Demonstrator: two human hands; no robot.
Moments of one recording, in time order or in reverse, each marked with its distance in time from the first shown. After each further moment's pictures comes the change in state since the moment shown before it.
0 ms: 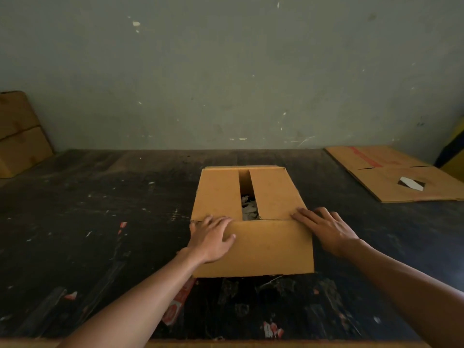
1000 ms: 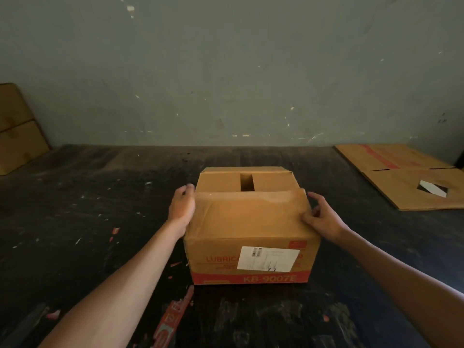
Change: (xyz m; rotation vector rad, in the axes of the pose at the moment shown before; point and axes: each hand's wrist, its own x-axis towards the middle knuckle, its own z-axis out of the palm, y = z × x) left_hand 0.086 -0.047 -0.052 -1.092 0.376 -0.564; right_hand 0.087 0.017 -0.003 1.214 0.120 0.370
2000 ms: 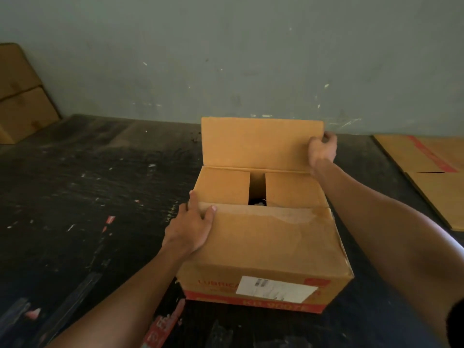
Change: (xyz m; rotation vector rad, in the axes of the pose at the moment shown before) left_hand 0.040 -0.032 0.039 0.870 -0.067 -0.016; right_hand 0.232 -0.094 0.023 0.529 0.476 0.147
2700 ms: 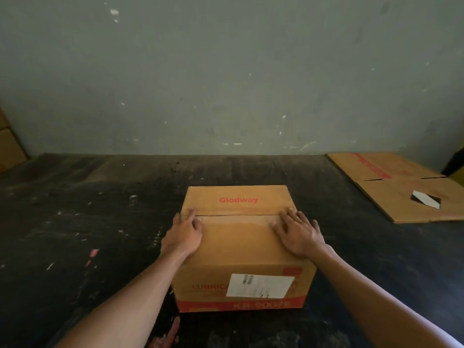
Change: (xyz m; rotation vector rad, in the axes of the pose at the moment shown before) left_hand -0.007 0.007 -0.008 0.035 0.043 0.103; right_hand -0.159 0.069 -0.111 -1.190 -0.490 -0.330
